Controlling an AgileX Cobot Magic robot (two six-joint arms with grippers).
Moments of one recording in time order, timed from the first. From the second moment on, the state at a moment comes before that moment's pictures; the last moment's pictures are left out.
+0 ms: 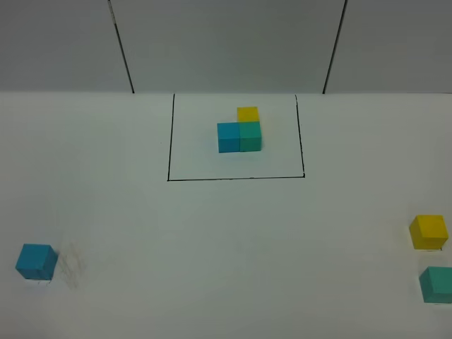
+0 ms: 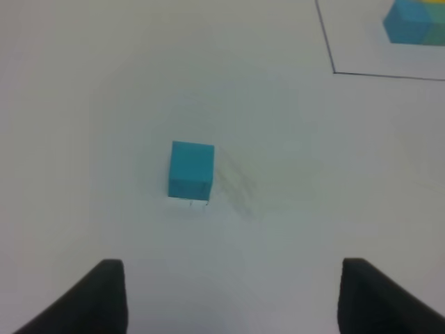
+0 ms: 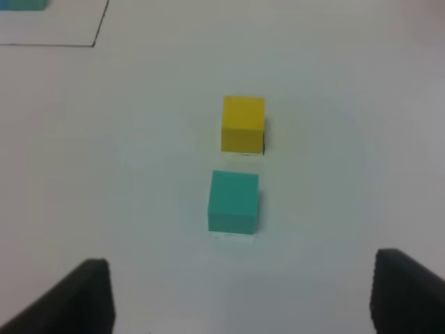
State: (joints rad) left arm -0.12 0.24 -0.63 0.06 1.04 -0.20; right arm 0.02 0.05 -0.49 0.01 1.07 -0.03
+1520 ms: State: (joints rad) left arm -0.12 1.61 -0.84 0.20 0.63 -0.24; right arm 0.02 0.05 -0.49 0.01 1.07 -0.03
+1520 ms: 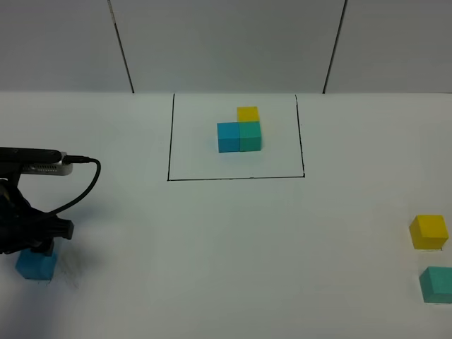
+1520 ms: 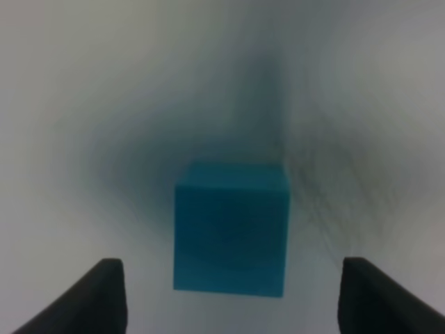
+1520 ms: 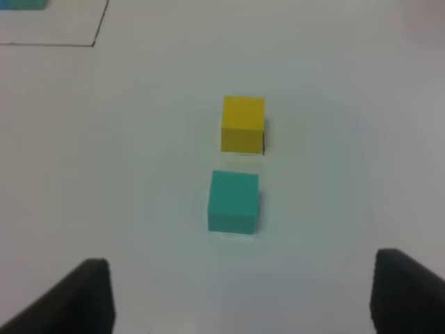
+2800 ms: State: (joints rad) left arm -0.12 1.78 -0.84 0.26 0.53 -0.31; right arm 0.02 0.05 -0.49 0.01 1.07 -0.03
